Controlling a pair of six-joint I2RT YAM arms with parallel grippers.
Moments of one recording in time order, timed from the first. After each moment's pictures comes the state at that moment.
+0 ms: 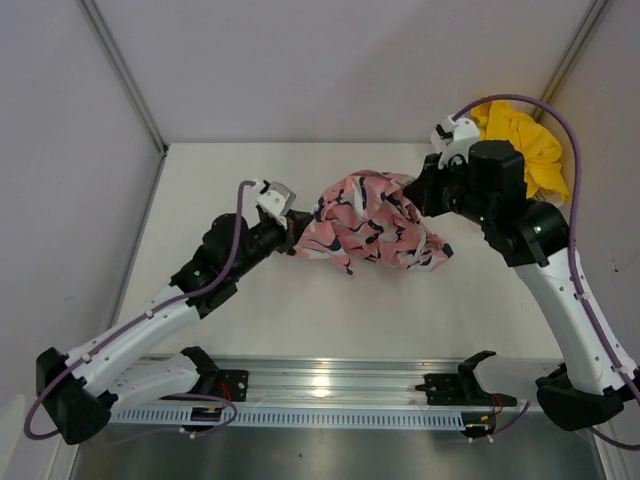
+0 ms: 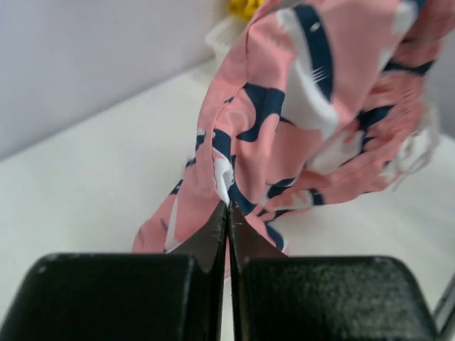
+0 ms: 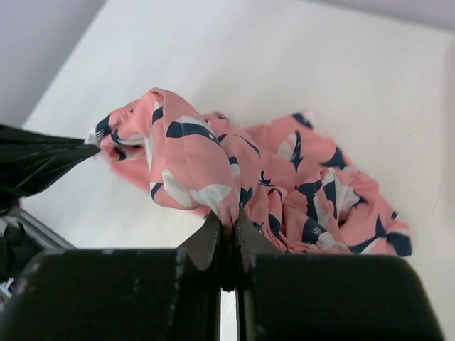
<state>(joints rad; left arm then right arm) -0.72 1.00 0.80 0.10 0.03 -0.03 0.49 1.20 1.61 -0.84 -0.10 0.18</state>
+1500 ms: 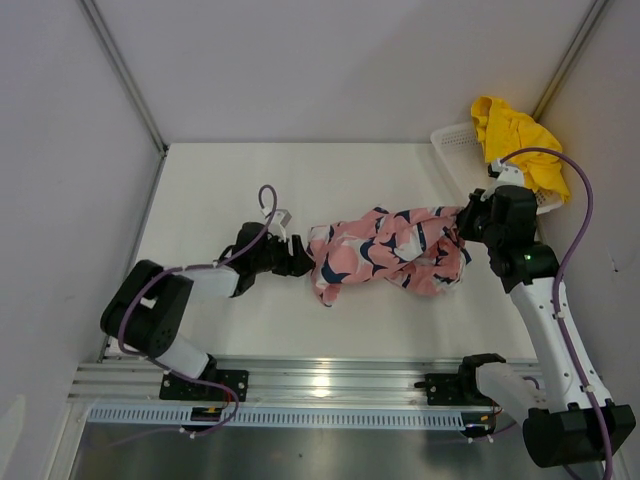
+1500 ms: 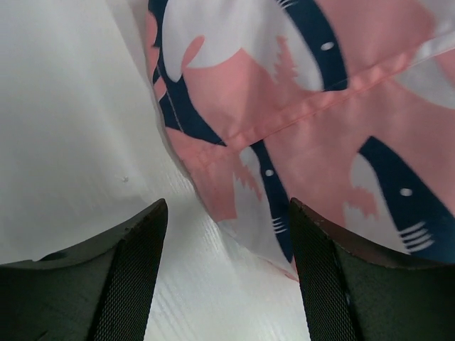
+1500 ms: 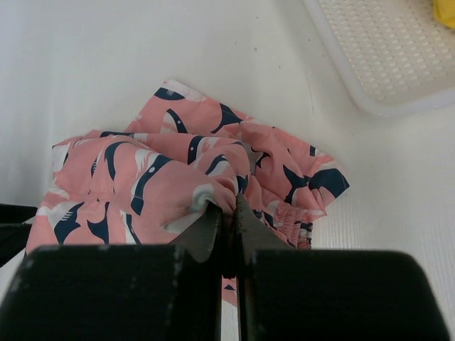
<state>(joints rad) -0.43 1.50 0.56 0.38 0.33 -0.37 0.12 0.97 1.04 -0.54 0.02 0.25</state>
